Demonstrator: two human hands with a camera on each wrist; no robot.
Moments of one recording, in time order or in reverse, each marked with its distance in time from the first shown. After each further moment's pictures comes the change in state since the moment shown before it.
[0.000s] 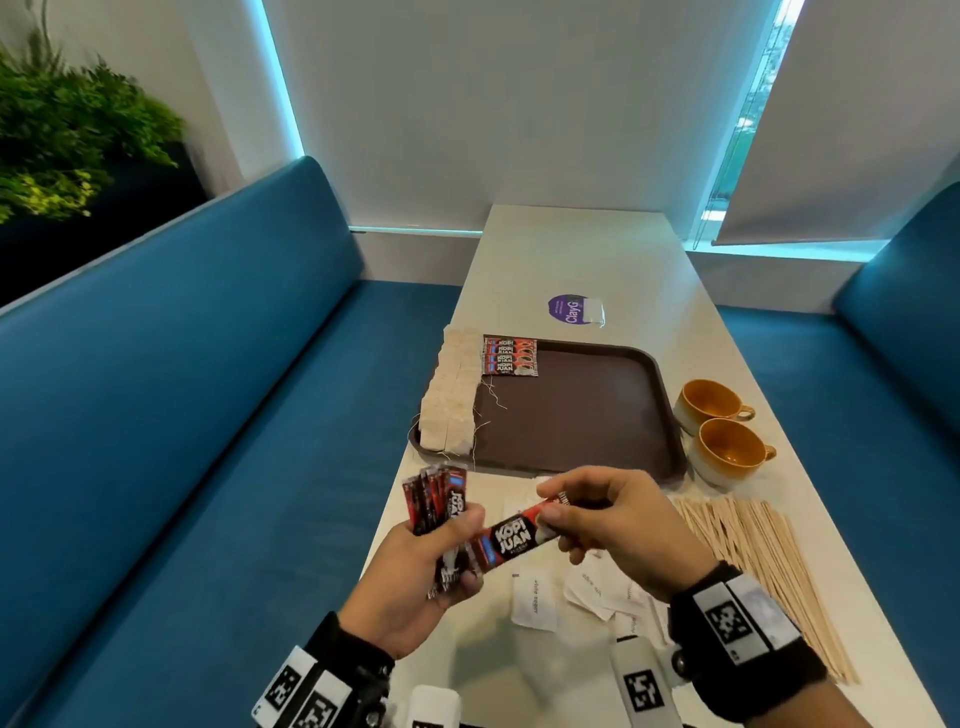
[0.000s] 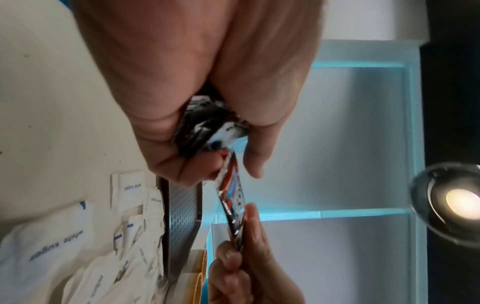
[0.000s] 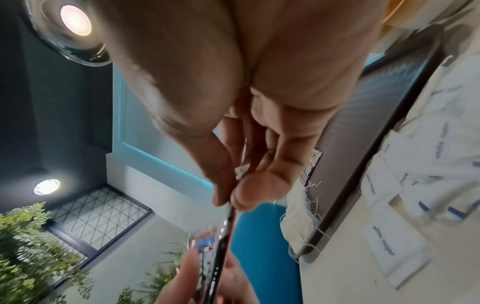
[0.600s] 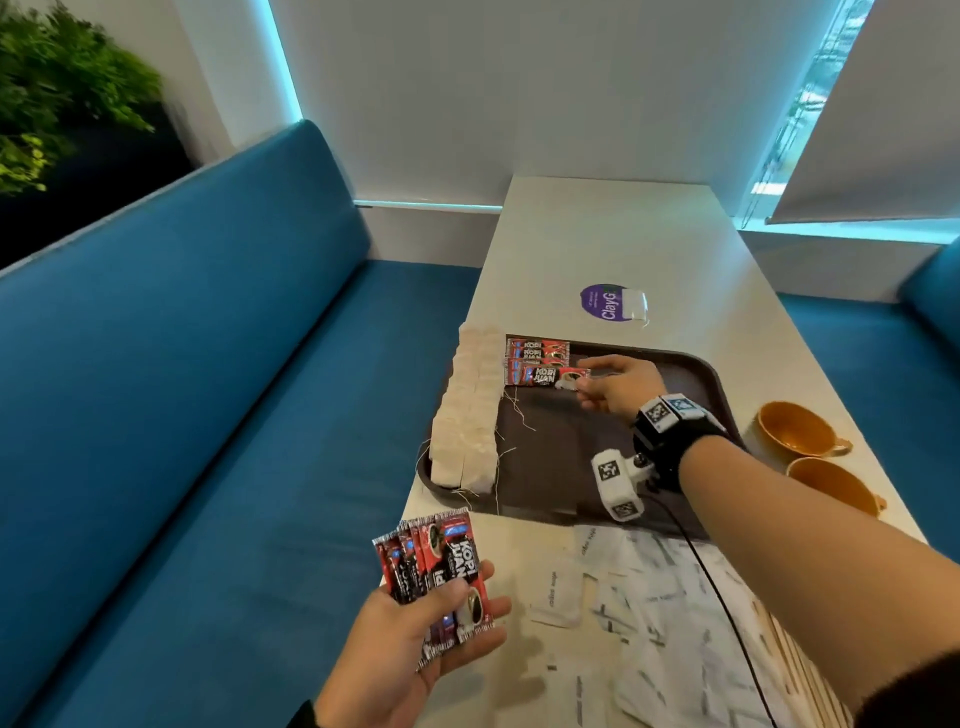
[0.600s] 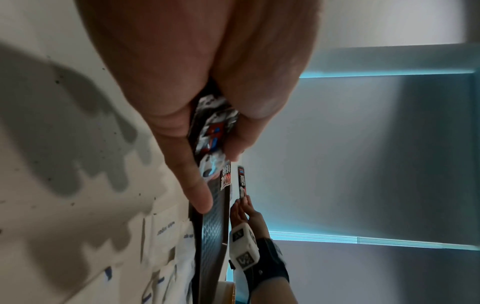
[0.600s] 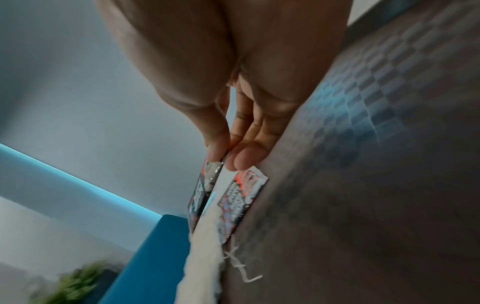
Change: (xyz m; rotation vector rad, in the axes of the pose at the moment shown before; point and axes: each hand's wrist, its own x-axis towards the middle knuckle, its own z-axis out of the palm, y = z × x) left_hand 0.062 0.006 -0.038 -0.077 0.098 -0.097; right_hand 0.287 0.027 -0.057 -0.088 0.311 0.096
